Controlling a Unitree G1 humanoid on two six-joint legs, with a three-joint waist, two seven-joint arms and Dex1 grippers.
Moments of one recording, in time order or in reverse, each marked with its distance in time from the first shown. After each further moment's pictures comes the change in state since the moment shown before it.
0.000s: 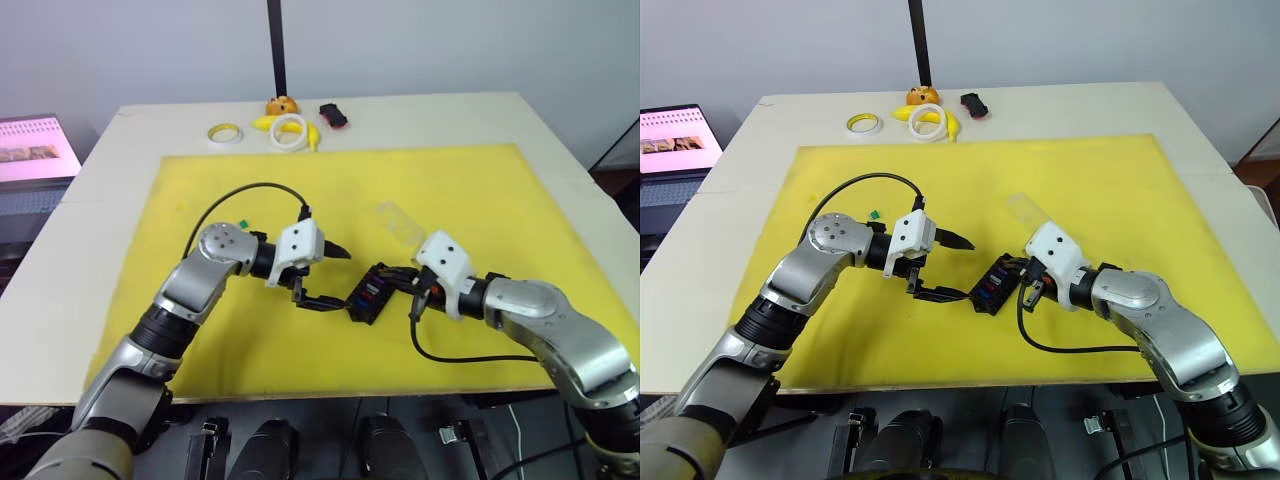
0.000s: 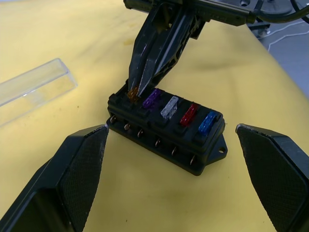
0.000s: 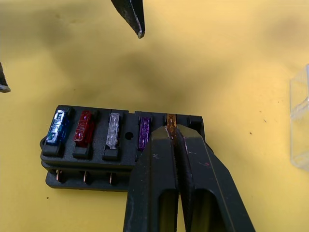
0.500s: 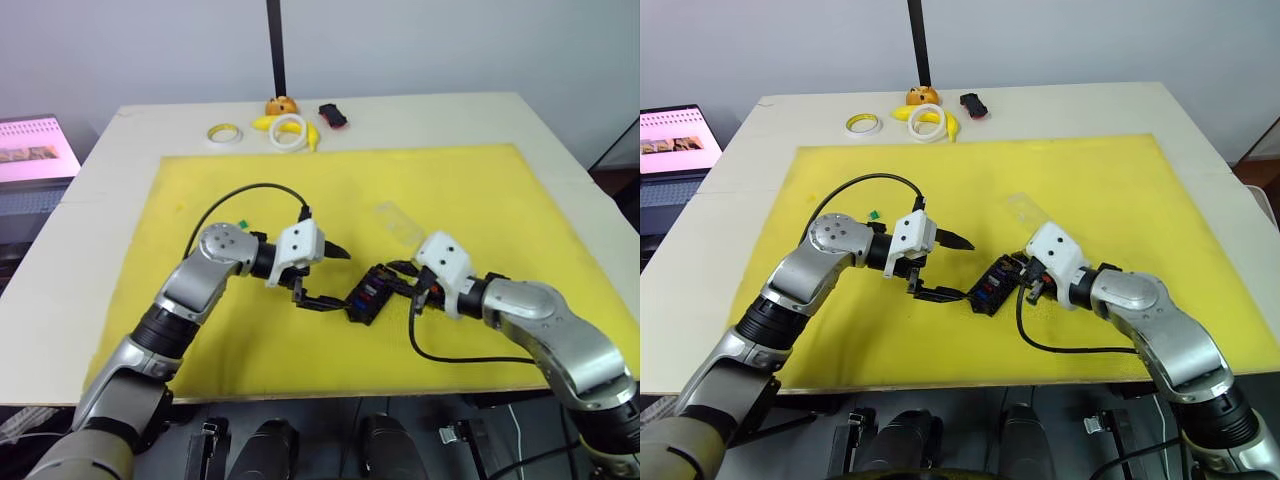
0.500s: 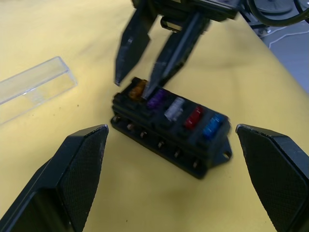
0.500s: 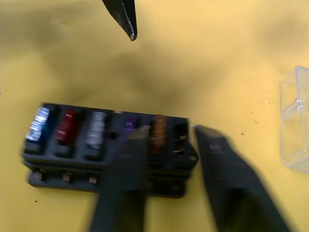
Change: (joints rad) left arm 0.000 -0.003 0.000 0.001 0.003 0.000 0.000; right arm 0.011 0.024 -0.017 0.005 -0.038 -0.014 0.014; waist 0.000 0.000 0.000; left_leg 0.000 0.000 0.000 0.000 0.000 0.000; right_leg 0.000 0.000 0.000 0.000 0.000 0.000
